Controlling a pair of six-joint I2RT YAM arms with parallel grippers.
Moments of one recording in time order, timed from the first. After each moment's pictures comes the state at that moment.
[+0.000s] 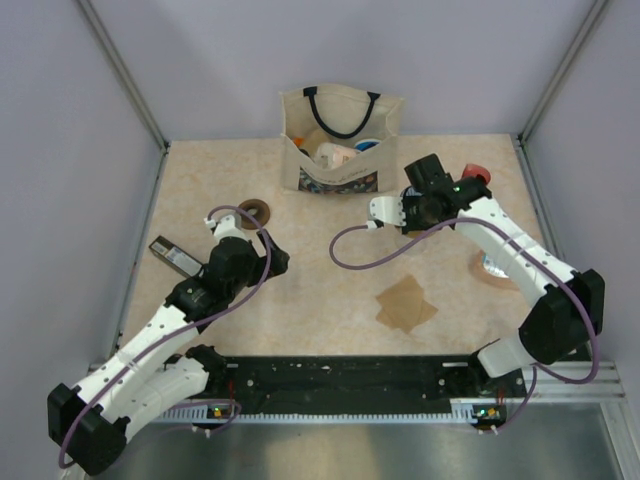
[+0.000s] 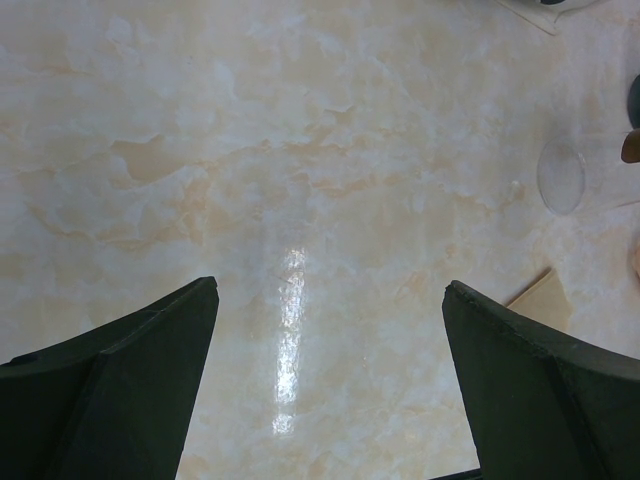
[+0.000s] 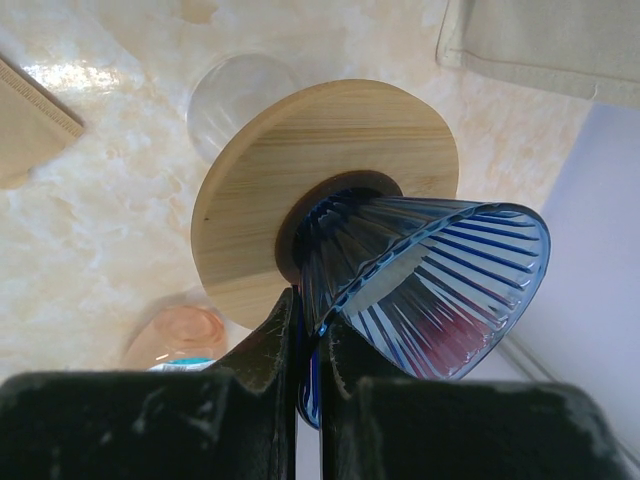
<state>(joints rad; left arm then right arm) -0.58 0.81 0.64 -0.42 -0.25 -0.78 0.49 1.48 1.36 -0.95 0.06 -1.20</state>
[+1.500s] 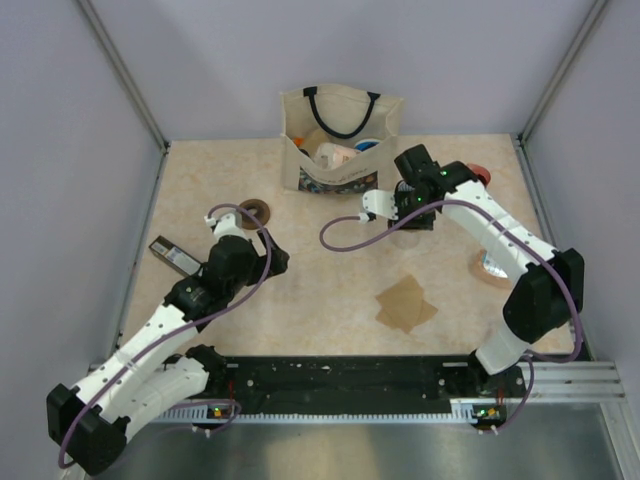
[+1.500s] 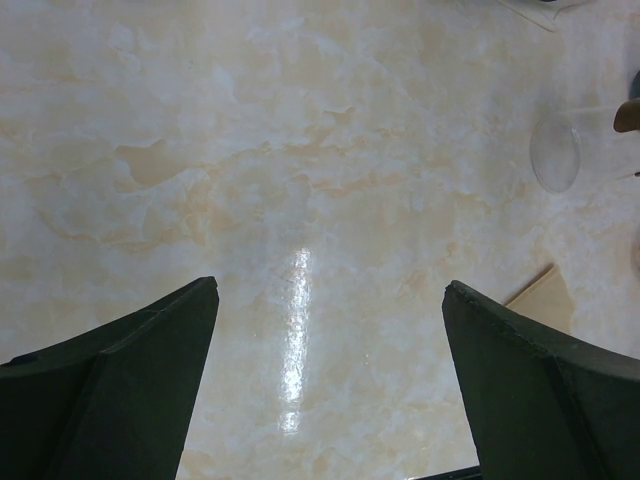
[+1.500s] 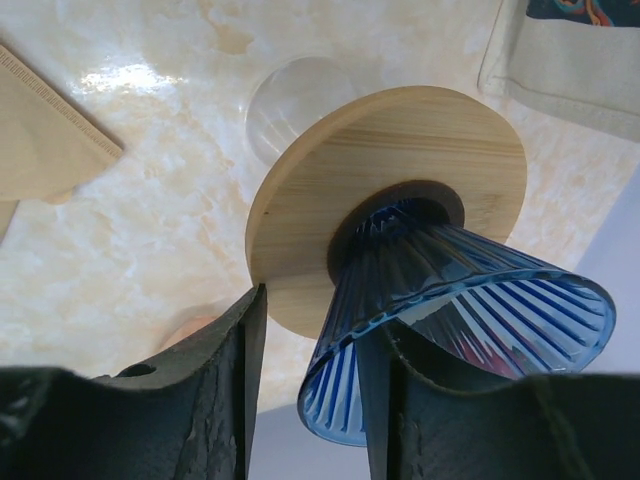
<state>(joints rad) -0.58 0.81 0.66 -0.44 -0.25 -0.76 0.49 1.61 1.50 -1.06 0.01 -1.15</state>
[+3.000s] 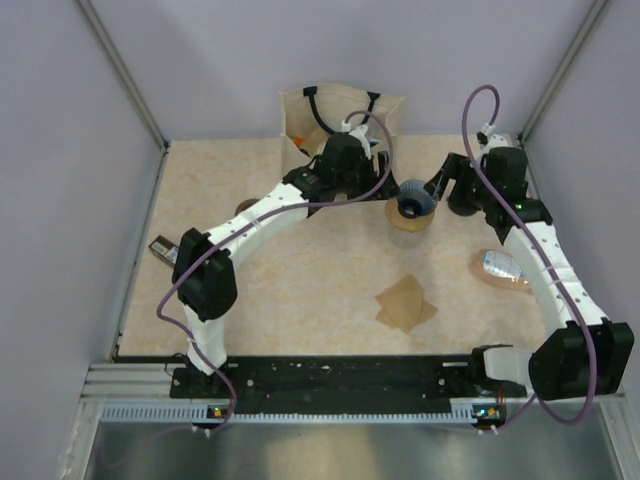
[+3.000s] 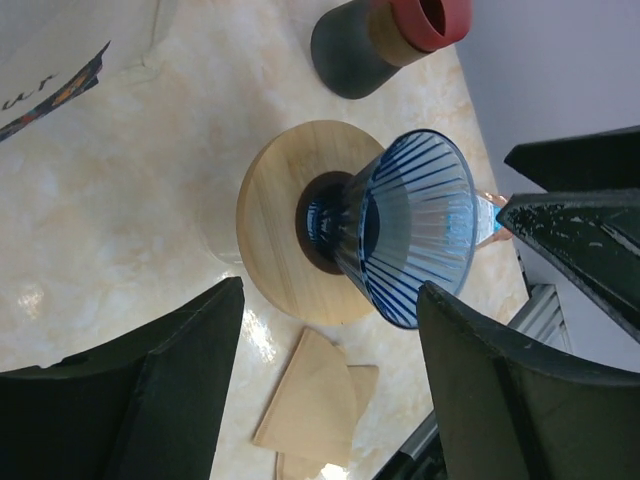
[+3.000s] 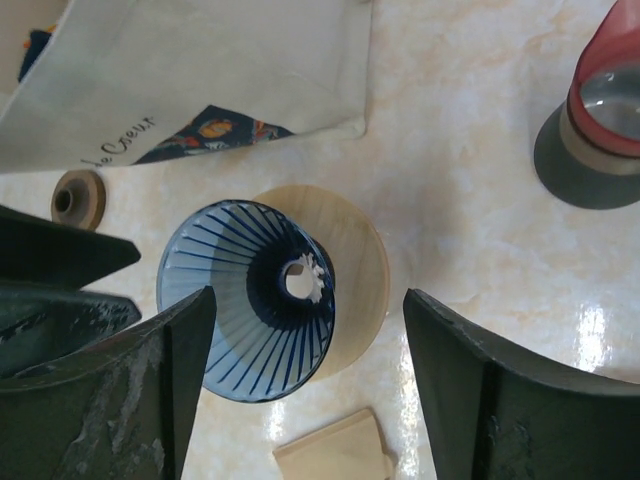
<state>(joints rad) -0.72 1.88 1.72 -0.34 0.18 -0.64 0.10 1.25 1.14 -0.40 -0.21 0.37</state>
